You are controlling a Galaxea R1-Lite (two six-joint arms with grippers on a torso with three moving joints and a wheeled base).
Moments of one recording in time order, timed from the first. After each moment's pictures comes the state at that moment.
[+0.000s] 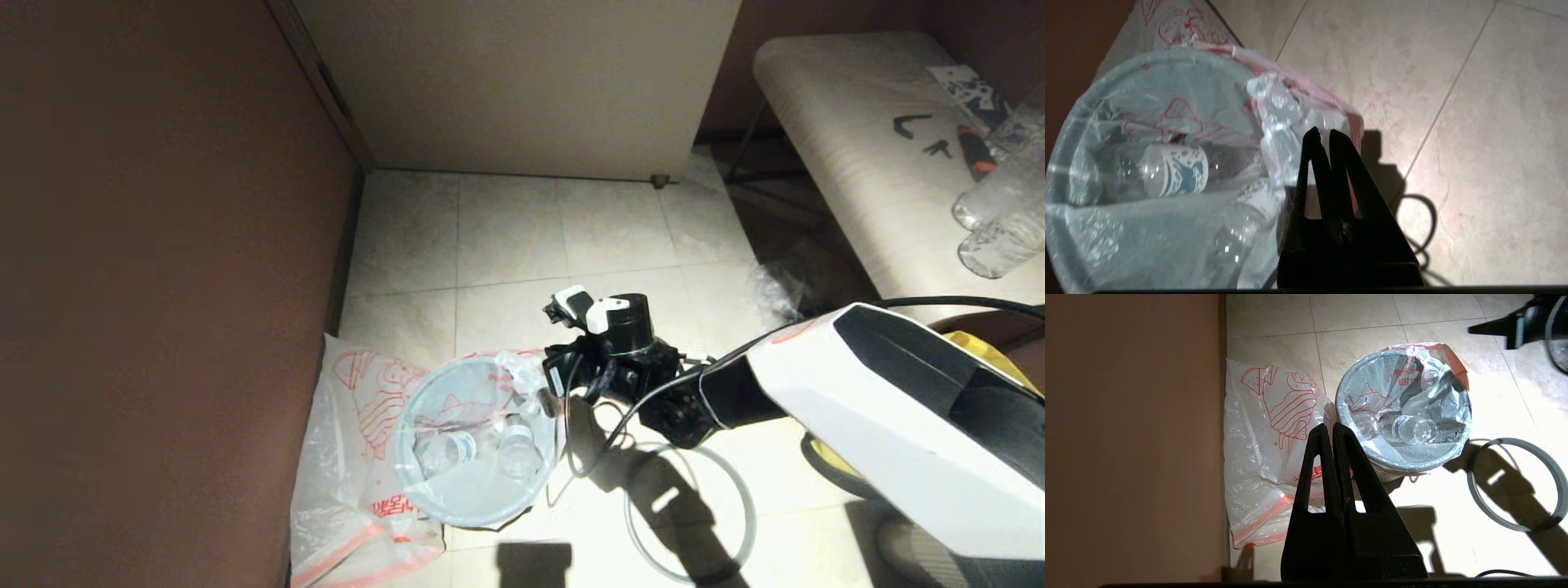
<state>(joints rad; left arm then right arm) 0.00 0.00 0.00 -0.02 0.00 0.00 0.64 2.42 -1.61 -0.55 -0.03 -0.08</state>
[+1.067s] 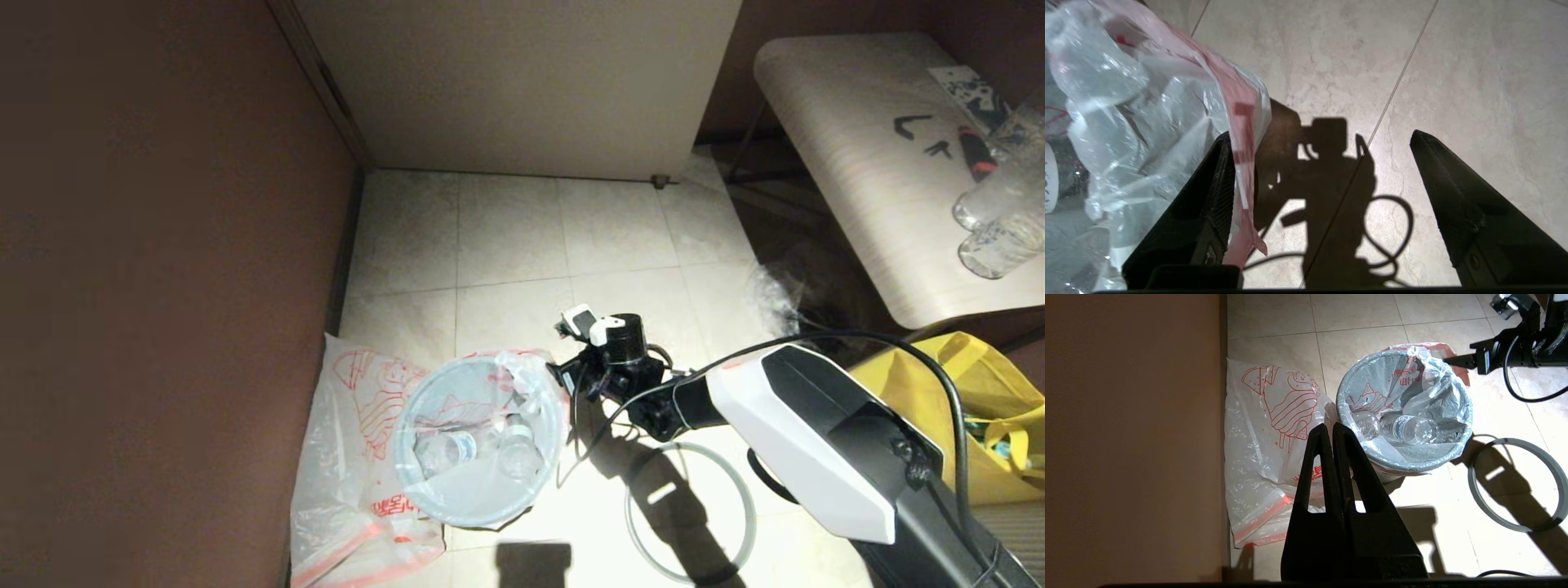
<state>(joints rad) 0.00 0.00 0.00 -0.02 0.00 0.00 0.55 2.70 -1.91 -0.51 -0.08 -0.19</state>
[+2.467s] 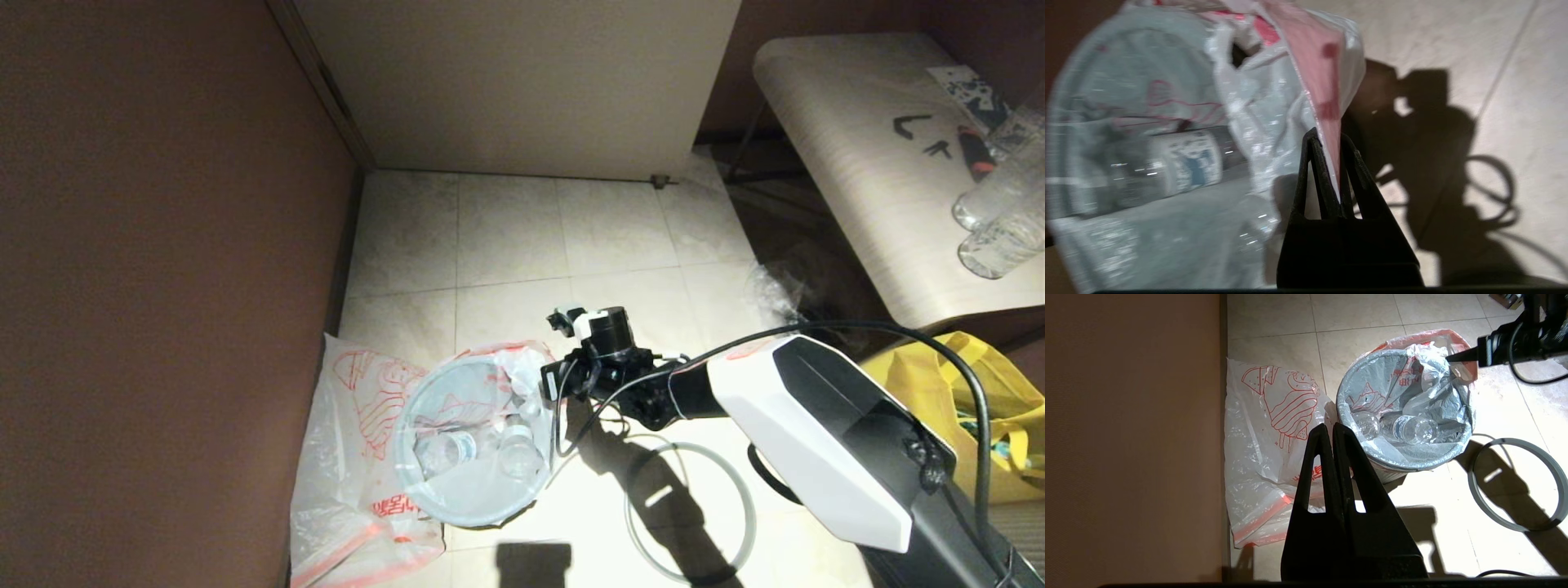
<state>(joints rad) 0.00 0.00 0.00 -0.02 0.00 0.00 0.59 2.64 -1.95 -0.28 0.07 0.12</state>
